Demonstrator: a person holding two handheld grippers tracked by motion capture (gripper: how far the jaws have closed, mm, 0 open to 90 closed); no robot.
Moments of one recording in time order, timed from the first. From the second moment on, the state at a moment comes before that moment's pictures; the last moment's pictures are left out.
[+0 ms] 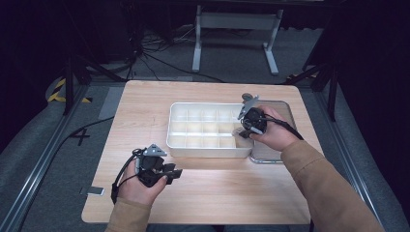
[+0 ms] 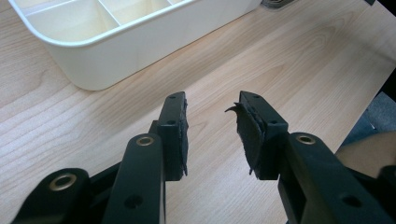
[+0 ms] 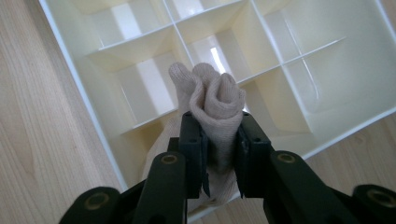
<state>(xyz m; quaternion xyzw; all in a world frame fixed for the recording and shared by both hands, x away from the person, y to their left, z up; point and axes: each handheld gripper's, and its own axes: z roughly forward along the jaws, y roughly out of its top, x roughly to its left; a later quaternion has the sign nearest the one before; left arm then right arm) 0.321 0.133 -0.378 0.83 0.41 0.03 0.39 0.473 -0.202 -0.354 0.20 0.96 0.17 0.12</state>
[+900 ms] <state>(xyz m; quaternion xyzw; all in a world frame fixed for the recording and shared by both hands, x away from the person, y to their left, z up) 0.322 0.133 -0.379 0.83 0.40 0.03 0.38 0.477 -0.184 -0.395 0.21 0.97 0.05 0.08</state>
